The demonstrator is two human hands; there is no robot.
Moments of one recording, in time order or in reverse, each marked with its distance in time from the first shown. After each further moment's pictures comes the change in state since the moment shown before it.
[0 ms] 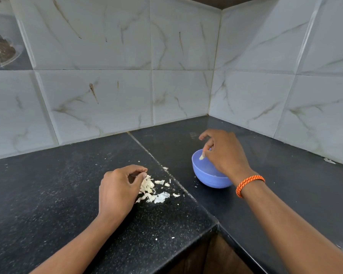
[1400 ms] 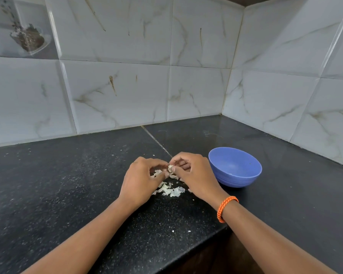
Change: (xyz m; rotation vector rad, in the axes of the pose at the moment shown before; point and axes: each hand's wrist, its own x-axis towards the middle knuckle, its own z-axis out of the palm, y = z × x) left_hand 0.011 -0.016 0.005 -0.021 -0.216 0.108; right_hand -0.047 -0.059 0.084 0.499 -0.224 -0.135
